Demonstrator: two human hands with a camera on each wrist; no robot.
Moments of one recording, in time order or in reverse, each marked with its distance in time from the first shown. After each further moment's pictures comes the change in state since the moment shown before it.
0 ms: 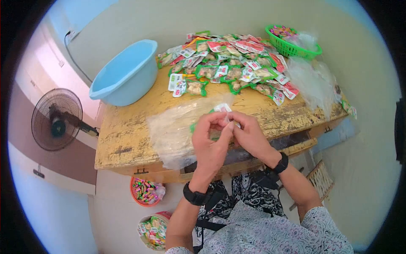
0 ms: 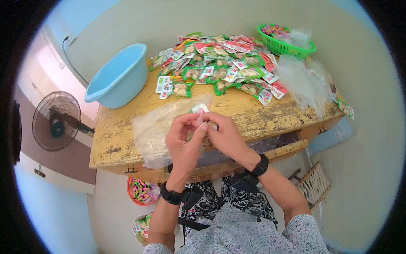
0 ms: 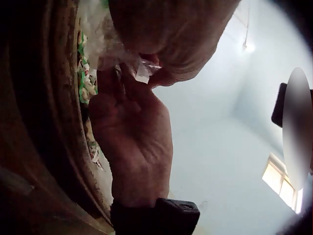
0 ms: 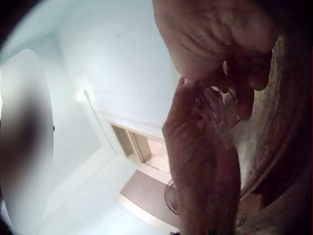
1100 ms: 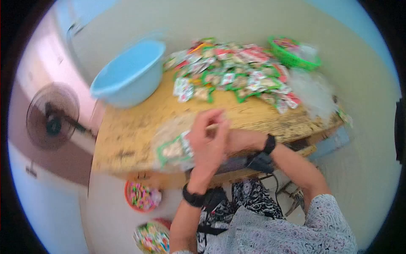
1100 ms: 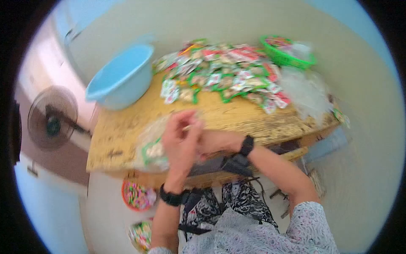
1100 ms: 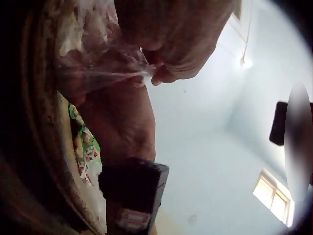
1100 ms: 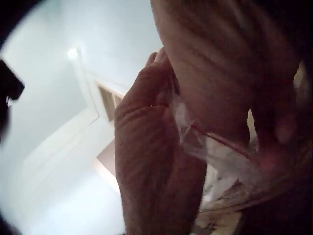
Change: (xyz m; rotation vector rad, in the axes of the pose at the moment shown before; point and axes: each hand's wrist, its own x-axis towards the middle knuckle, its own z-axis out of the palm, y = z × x) left_hand 0.022 0.006 -0.028 0.136 0.110 0.058; right_hand 0.062 0.027 0.031 -0.291 -0.693 -0.176
